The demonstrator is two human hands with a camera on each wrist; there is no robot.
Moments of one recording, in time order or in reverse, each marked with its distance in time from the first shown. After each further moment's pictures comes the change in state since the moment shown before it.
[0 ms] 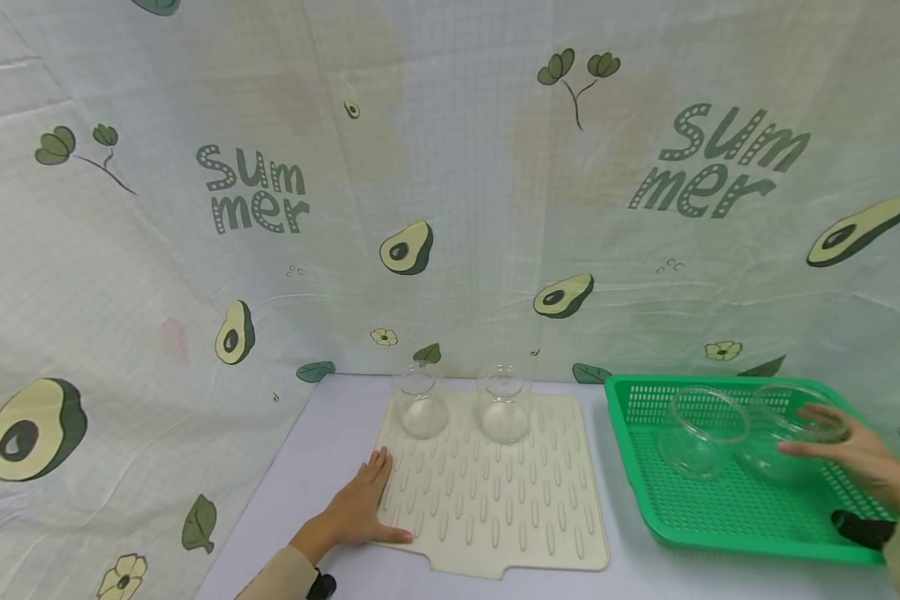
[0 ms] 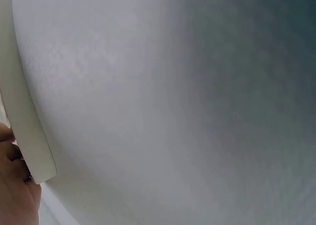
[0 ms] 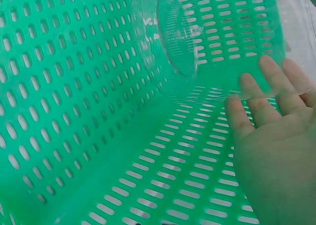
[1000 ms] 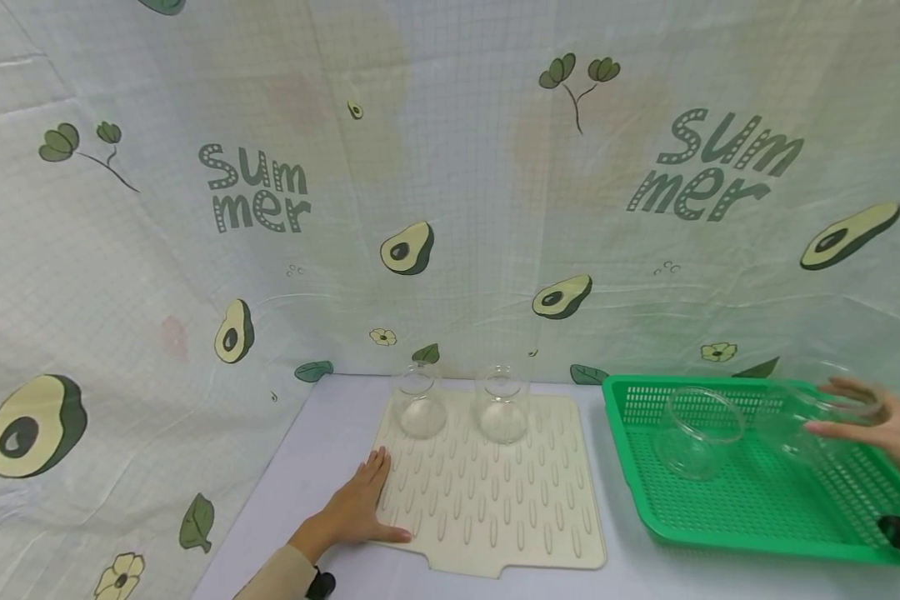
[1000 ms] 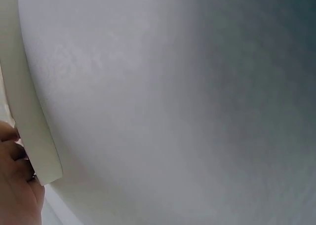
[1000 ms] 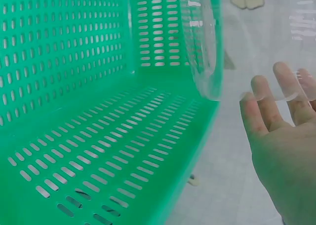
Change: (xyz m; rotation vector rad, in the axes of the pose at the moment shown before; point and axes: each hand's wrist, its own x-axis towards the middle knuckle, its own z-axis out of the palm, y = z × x) left_hand -0.001 0.001 -0.001 -0.001 -0.010 -0.012; right_hand -0.023 -0.036 -0.033 -0.001 0.101 -0.128
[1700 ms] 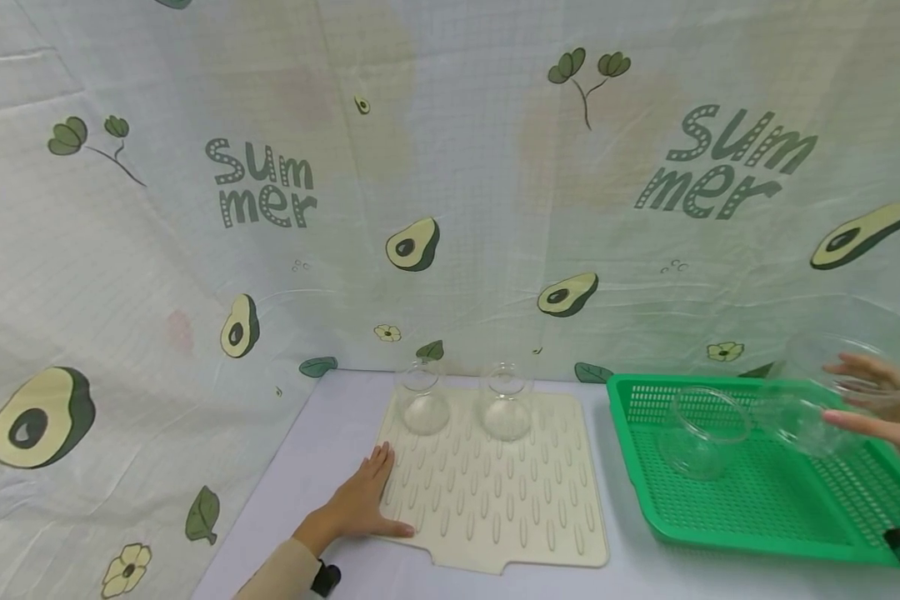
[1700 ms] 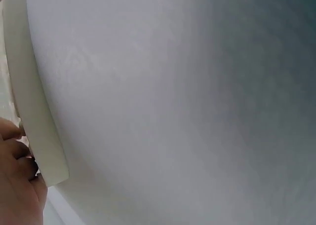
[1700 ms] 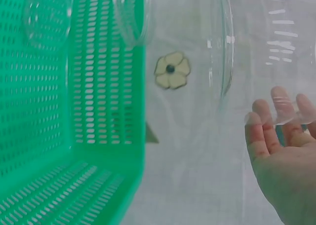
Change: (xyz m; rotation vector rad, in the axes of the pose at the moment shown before) left_hand 0.001 -0.007 0.002 -0.035 -0.022 -0.005; right_hand -0.018 -0.048 0.008 0.089 0.211 -0.339
